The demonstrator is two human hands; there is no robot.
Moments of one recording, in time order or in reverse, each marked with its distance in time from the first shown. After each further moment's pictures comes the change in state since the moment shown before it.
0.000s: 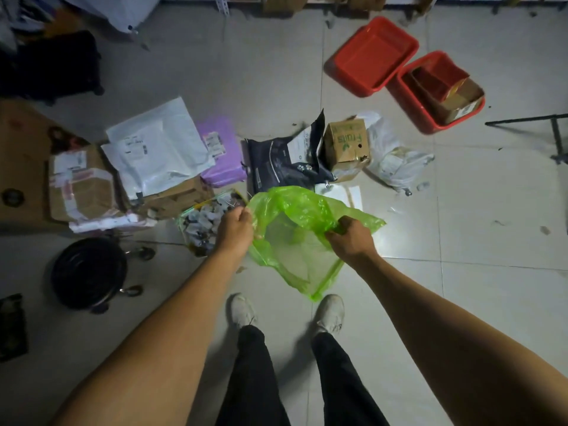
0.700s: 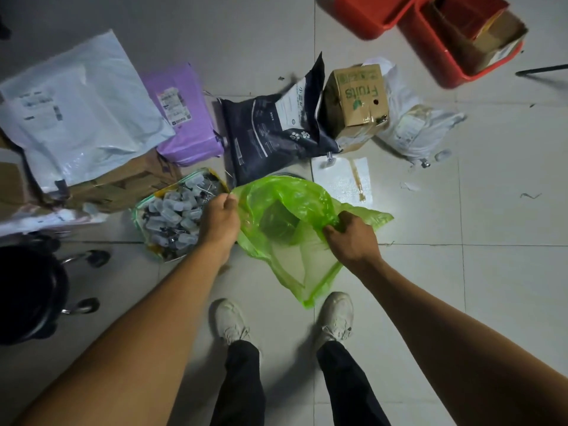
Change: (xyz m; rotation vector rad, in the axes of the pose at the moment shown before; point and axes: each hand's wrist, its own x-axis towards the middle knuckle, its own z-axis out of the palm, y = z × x) left_hand 0.163 -0.121 0.090 0.002 0.010 -0.056; right_hand 0.126 0.056 0.122 -0.015 0.010 0.100
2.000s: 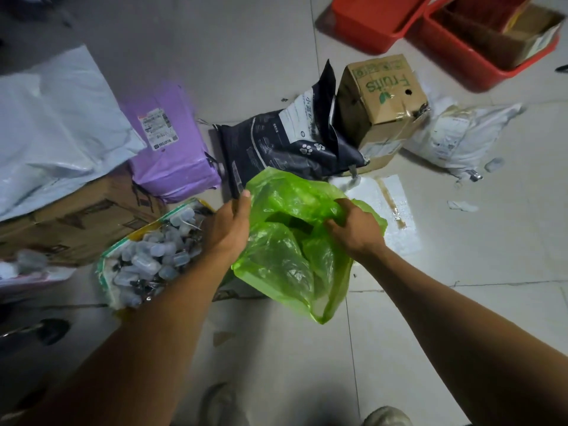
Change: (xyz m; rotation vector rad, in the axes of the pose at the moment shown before) left_hand 0.141 -0.094 0.092 0.337 -0.002 0.230; right_hand 0.191 0.058 0.133 -0.064 0.118 -0.184
